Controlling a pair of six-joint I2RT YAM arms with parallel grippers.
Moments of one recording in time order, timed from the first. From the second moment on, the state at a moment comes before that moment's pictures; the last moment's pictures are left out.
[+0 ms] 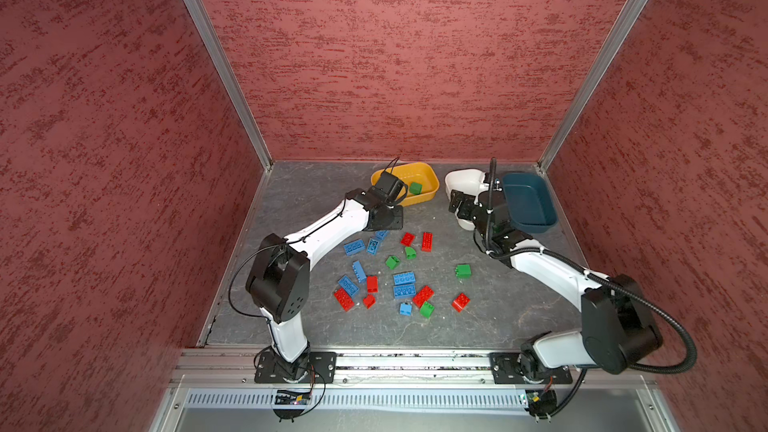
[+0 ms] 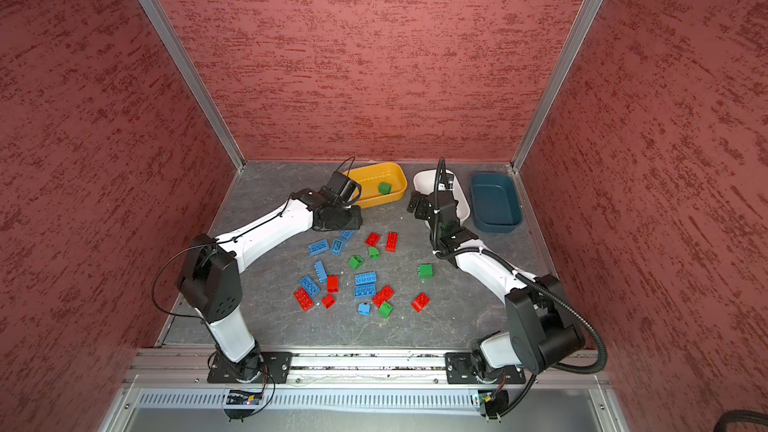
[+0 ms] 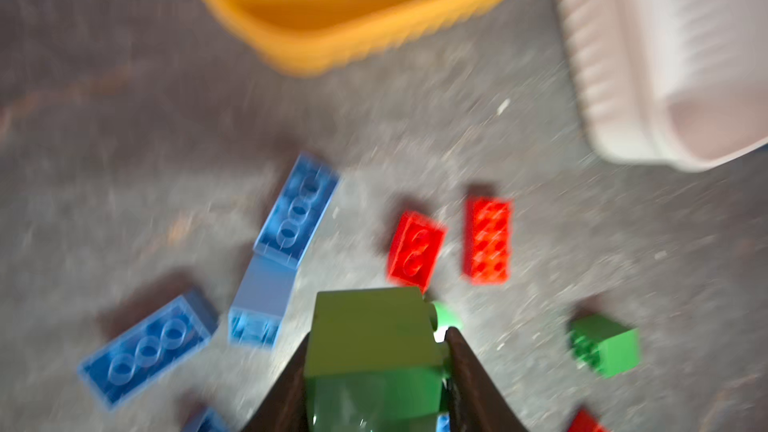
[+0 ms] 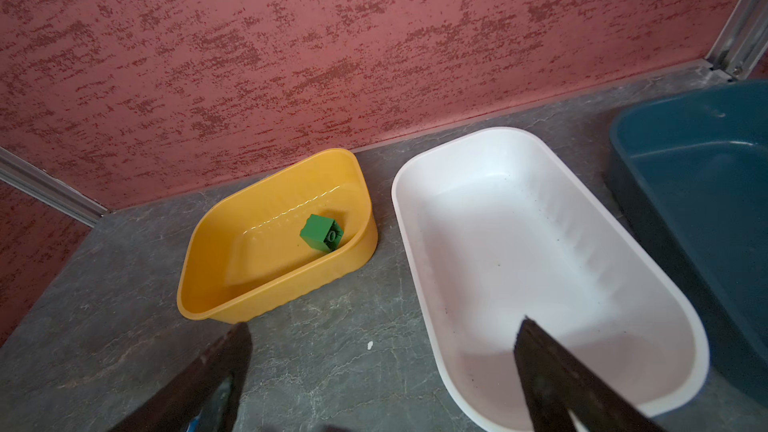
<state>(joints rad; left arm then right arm) -0.59 1.80 1.52 -0.73 -0.02 -0.52 0.40 1.42 0.85 0.22 0.25 0.45</state>
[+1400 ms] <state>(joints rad) -0.38 2.41 2.25 -0.61 0.12 -0.52 0.41 1.60 0.95 0.01 -0.03 0.46</state>
